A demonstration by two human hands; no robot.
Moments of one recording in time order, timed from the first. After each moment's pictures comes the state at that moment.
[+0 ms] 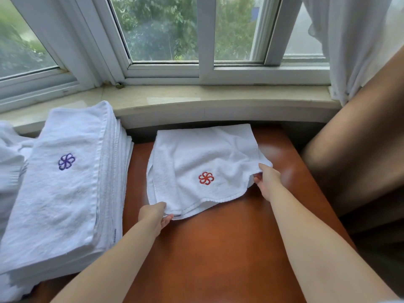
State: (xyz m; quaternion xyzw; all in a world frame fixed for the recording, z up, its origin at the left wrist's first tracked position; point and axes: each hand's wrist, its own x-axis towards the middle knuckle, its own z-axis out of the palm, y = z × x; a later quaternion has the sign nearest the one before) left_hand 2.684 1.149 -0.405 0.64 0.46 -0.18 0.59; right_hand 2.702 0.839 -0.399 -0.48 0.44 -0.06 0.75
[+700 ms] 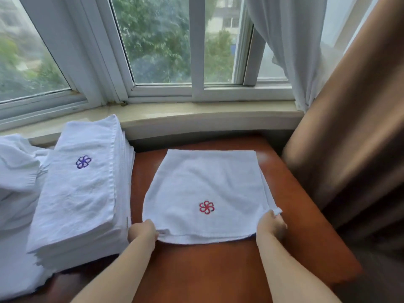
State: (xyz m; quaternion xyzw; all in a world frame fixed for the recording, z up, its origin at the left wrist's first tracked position) left_hand 2.618 1.187 -0.392 0.66 0.47 -0.09 0.57; right_hand 2.544 0.906 -0.396 -0.57 0.61 -0.20 0.51
